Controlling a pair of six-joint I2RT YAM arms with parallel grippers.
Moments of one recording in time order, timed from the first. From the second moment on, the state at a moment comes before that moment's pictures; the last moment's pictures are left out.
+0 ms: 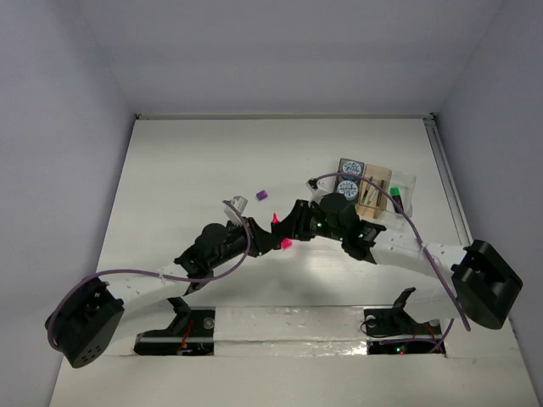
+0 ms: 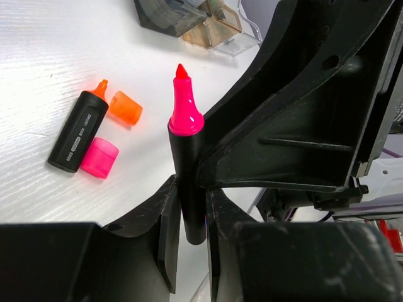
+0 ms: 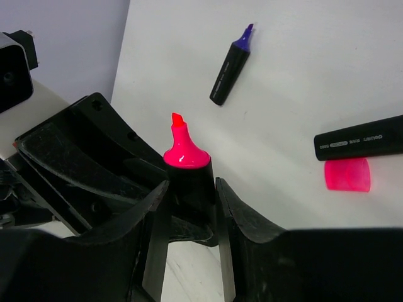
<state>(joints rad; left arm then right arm) -0.78 1.04 0.24 0.62 0.18 -0.83 0.84 1.32 0.67 0.26 -0.22 0.90</state>
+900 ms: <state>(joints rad) -0.78 0.72 0.24 0.37 0.15 -0.74 0.85 1.29 0.57 0.07 0.01 0.86</state>
